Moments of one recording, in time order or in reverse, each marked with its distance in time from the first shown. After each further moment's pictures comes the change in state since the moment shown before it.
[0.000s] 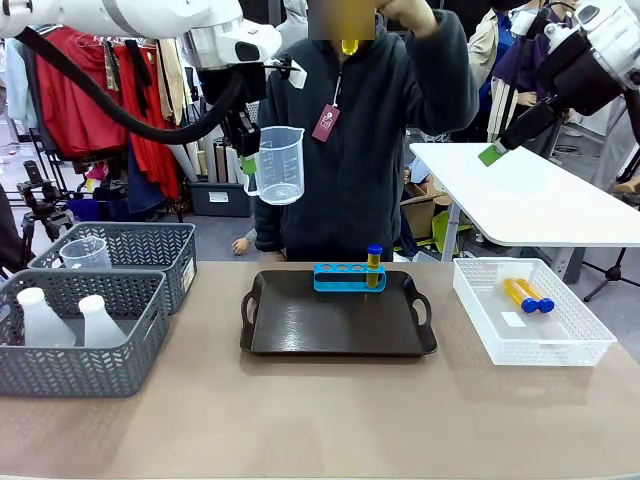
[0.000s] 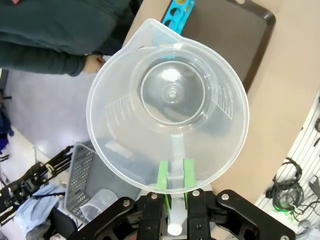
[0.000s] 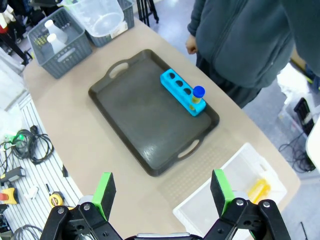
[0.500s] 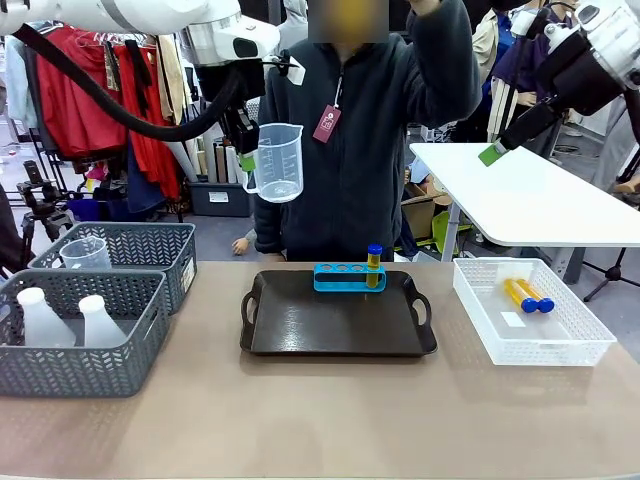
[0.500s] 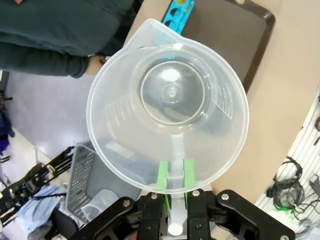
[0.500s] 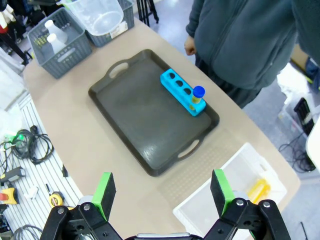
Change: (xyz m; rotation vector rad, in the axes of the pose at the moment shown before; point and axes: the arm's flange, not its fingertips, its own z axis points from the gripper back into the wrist) left arm 0.003 -0.002 -0.001 -0.003 0.003 -0.012; right arm 0.000 0.000 0.000 0.000 0.000 0.000
